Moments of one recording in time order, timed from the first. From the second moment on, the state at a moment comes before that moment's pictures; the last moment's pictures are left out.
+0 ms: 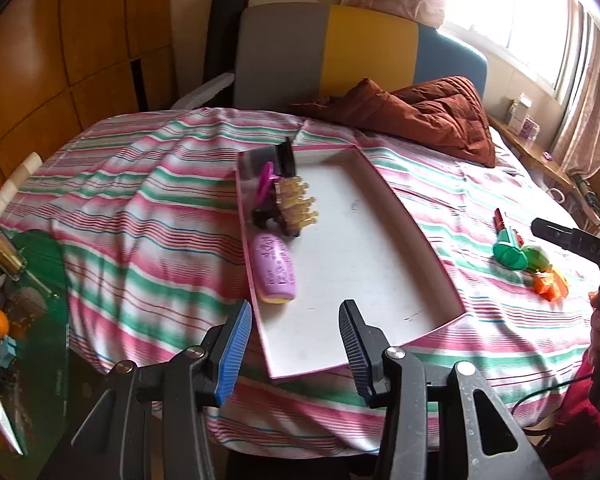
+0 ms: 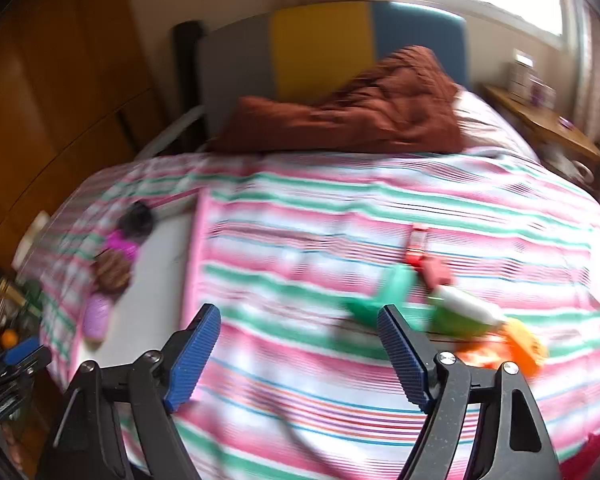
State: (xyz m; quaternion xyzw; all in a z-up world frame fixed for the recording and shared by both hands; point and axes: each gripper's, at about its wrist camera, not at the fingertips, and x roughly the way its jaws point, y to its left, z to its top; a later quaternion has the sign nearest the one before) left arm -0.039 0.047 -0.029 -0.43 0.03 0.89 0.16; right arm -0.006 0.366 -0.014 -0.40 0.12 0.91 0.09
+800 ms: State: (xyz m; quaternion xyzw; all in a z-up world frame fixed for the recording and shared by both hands) left arm -0.057 0.251 -0.025 -0.46 0.11 0.81 0.35; right arm 0.092 0.555 -0.044 -0.34 0.29 0.86 0.25
